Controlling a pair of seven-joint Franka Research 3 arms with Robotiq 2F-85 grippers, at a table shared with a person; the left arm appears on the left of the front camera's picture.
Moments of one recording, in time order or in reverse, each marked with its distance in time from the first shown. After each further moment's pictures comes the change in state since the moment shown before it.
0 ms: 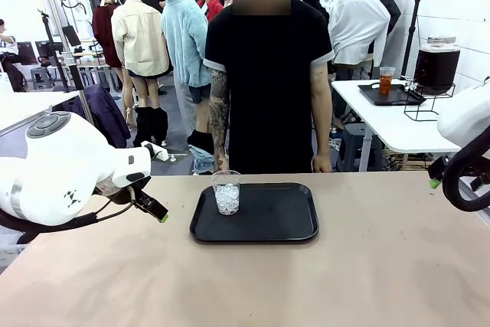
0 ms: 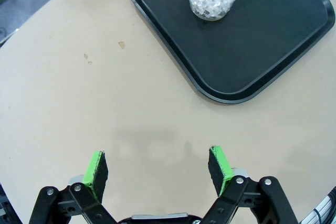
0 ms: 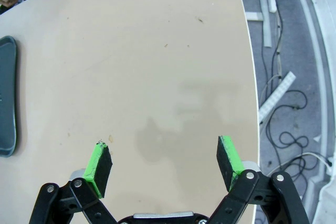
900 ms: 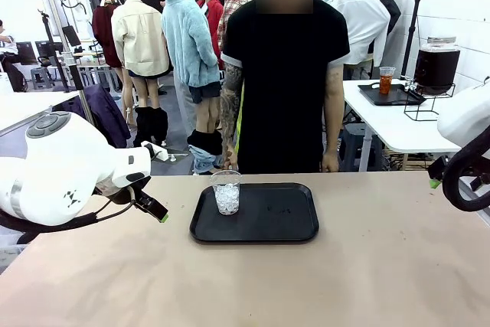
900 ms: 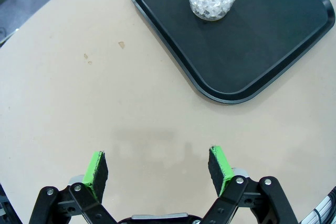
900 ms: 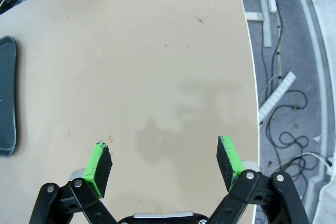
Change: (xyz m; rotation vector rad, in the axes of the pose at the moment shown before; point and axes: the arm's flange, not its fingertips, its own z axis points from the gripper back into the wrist) left arm 0.000 0.000 0.000 0.000 0.000 0.000; right arm 0.000 0.000 0.000 0.000 0.000 0.000
